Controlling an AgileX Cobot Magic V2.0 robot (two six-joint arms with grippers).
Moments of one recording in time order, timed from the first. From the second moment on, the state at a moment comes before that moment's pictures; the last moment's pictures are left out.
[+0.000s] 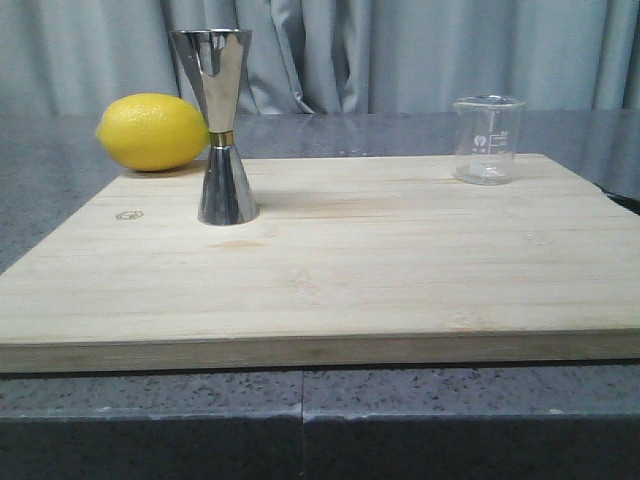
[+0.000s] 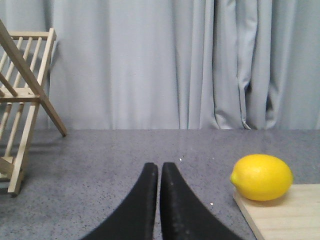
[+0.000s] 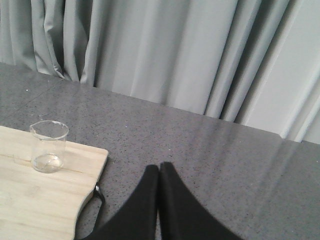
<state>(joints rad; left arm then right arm) 0.22 0.23 -0.16 1.19 -0.33 -1.22 0.01 0.16 -0.43 -0.04 0.36 -0.21</state>
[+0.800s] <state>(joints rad) 0.22 0.16 0.00 1.19 -0.35 -1.22 0.01 -0.01 -0.28 0.02 0.39 -0.21</state>
